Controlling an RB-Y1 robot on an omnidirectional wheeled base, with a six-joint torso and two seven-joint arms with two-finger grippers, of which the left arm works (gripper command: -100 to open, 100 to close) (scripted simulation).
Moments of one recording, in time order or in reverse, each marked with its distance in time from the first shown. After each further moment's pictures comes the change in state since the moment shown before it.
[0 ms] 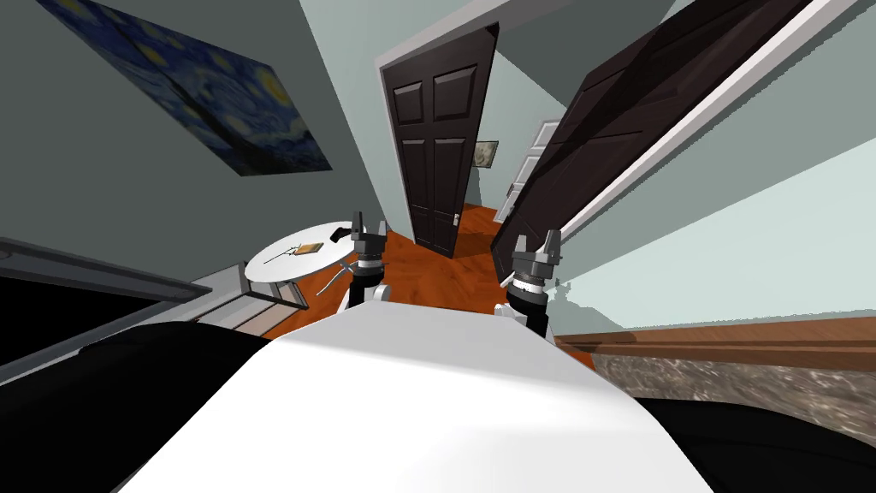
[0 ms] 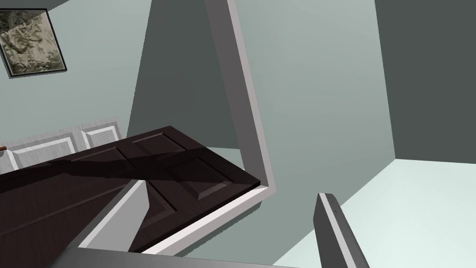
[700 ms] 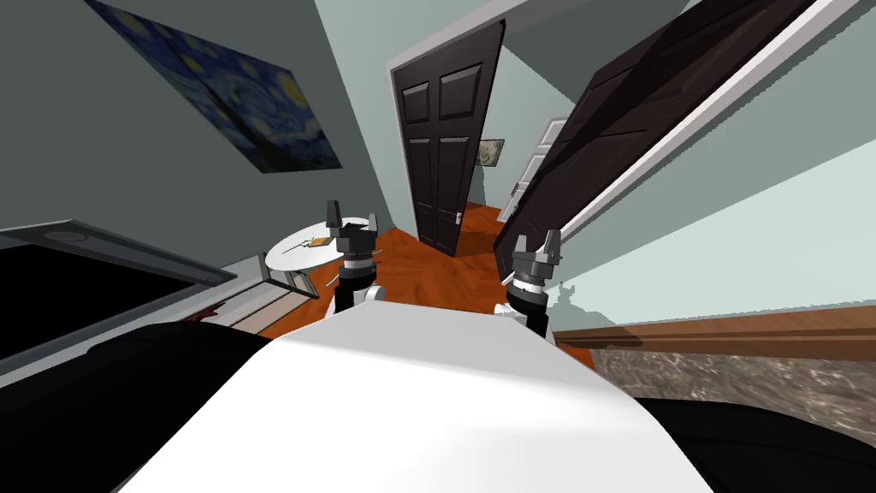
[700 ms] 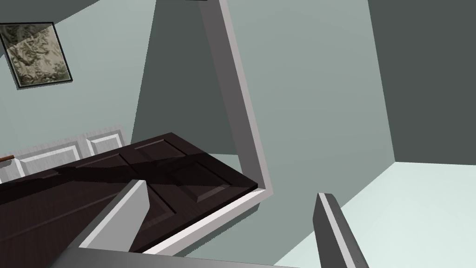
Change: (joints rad) arm 0.051 -0.021 0.015 -0.148 -0.008 0.029 0.012
